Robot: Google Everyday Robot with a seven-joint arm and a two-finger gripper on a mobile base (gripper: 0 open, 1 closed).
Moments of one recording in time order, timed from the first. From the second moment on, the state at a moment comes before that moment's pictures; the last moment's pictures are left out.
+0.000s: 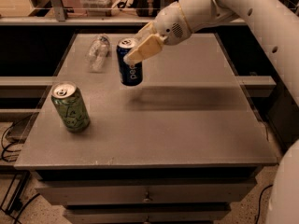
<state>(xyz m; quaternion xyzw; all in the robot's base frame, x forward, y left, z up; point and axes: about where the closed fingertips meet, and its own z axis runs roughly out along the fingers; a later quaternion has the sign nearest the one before) 0.612 0.045 0.958 -0.61 0.62 0.34 0.34</state>
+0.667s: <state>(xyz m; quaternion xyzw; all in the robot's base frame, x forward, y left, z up) 0.566 0.082 0.935 -0.62 0.60 0.39 0.33</state>
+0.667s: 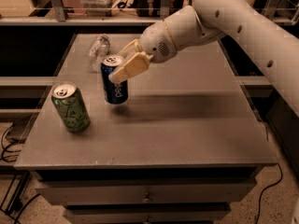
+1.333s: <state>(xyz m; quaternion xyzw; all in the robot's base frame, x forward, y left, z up) 0.535 0.101 0.919 -0.63 0.59 0.41 0.32</state>
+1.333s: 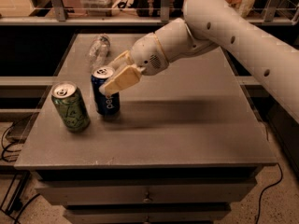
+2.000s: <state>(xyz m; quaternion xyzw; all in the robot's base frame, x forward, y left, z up) 0.524 0.106 0.915 -0.62 0.59 0.41 0.32</state>
